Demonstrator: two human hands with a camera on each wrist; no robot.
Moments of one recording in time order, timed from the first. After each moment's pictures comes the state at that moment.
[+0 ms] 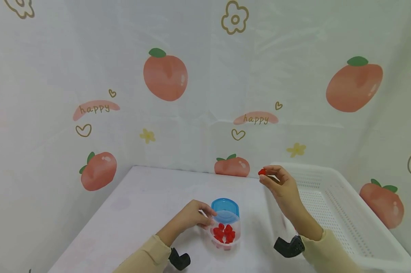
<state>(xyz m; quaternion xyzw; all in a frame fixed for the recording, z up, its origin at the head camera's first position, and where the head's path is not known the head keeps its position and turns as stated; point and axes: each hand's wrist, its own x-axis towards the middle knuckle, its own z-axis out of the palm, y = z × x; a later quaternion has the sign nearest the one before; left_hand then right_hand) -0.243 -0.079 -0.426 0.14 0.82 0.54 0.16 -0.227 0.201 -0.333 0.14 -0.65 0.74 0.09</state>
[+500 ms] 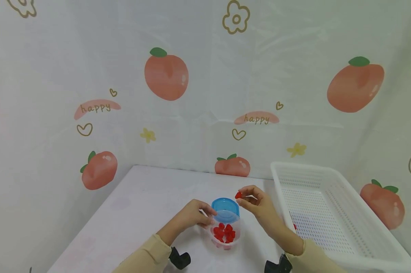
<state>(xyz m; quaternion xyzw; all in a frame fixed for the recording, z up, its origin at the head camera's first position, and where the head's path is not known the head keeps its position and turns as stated) -0.244 -0.080 -0.426 0.14 0.81 0.54 0.16 -0.210 0.158 -0.373 0.14 -0.75 0.65 0.02</state>
